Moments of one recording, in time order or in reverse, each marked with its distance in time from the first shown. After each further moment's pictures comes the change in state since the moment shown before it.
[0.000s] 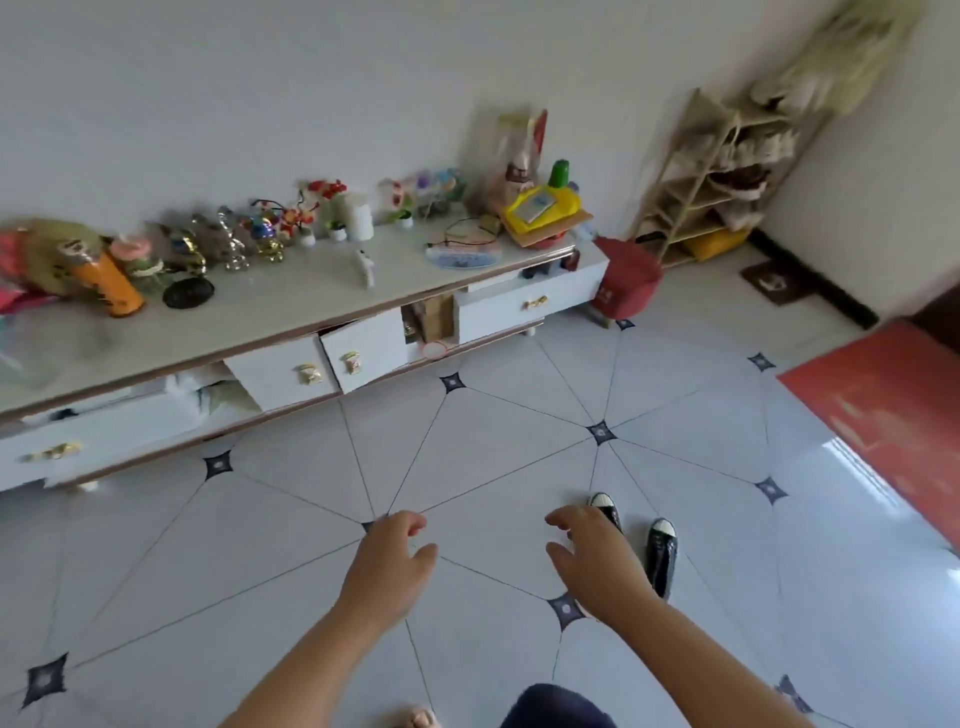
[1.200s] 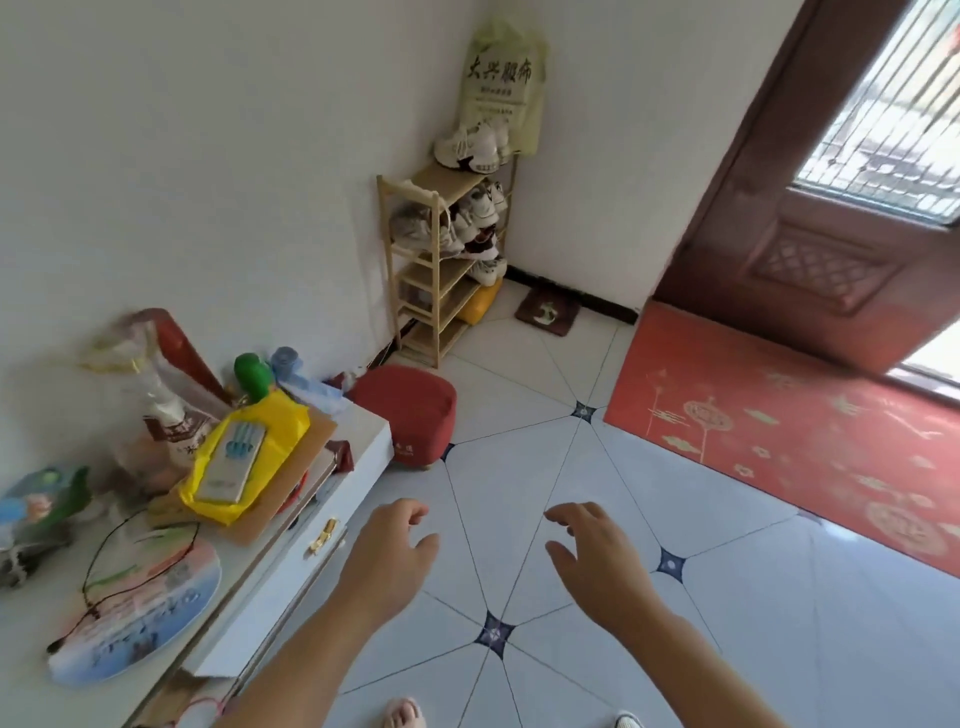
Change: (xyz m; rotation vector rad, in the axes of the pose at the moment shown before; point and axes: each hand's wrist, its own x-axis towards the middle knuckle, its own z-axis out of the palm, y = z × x) left_hand 0.590 0.470 0.104 0.146 -0.381 0.566; right_hand 0.465 0.149 -0.367 0.183 0.440 0.439
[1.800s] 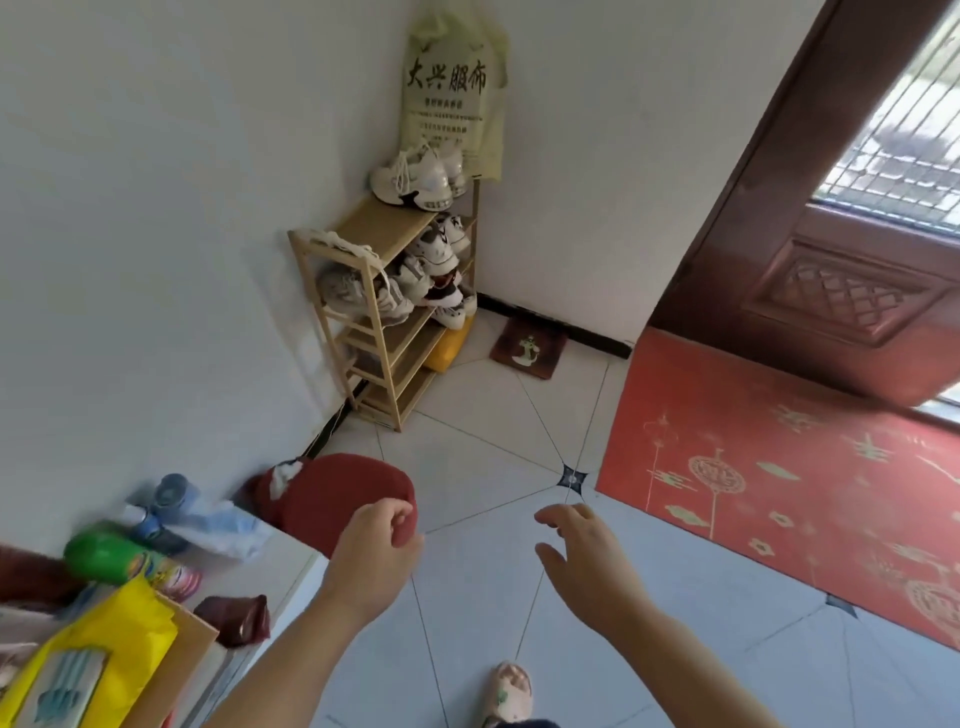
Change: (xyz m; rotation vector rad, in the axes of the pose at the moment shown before) left_hand 0.338 0.113 0.025 0.008 -0.010 -0.016; right_hand 0.324 0.049 -0.119 0.026 -0.028 0.033
